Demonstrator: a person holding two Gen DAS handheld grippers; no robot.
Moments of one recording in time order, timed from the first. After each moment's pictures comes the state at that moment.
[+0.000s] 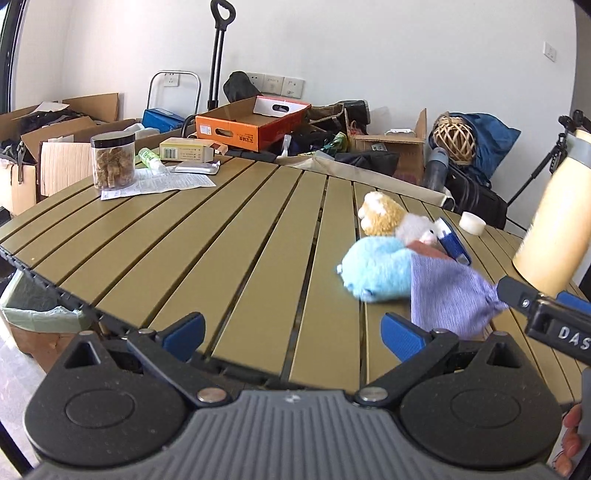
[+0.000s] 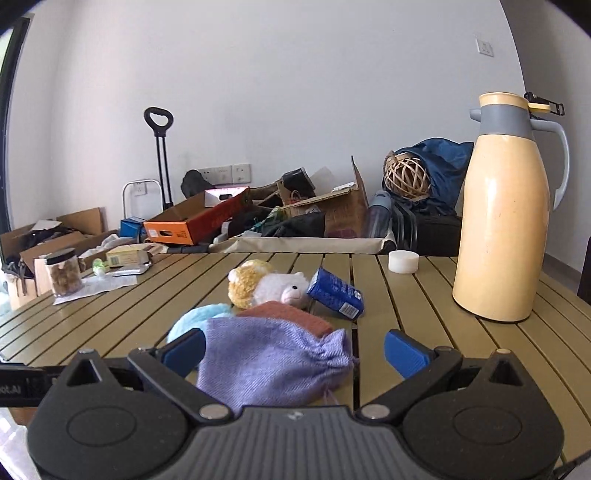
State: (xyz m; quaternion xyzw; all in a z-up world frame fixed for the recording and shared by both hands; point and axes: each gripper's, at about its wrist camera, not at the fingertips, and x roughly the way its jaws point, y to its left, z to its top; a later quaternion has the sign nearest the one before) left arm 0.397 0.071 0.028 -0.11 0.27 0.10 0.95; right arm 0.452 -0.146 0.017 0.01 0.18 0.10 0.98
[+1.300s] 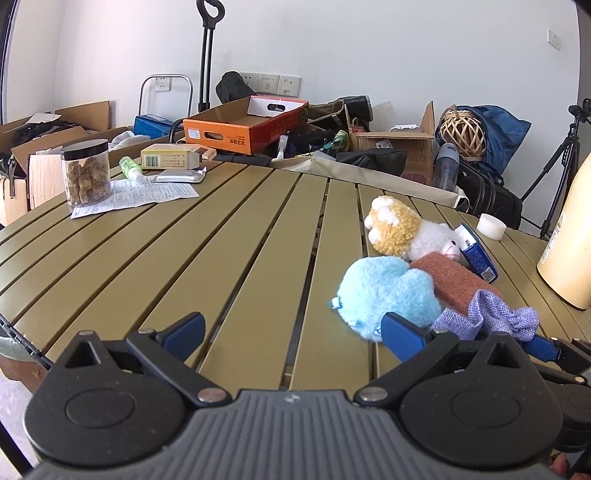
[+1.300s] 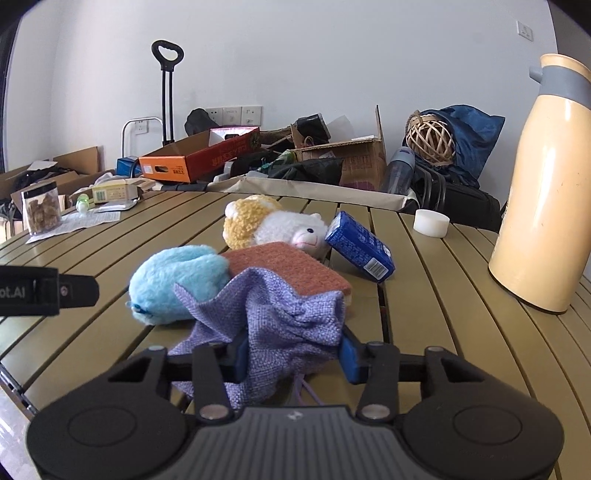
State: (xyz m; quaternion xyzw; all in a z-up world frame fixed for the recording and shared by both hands) left arm 0.462 0.067 0.010 -0.09 0.27 0.10 0.95; right arm 0.500 -0.117 -0.025 -0.04 0.24 0.12 0.96
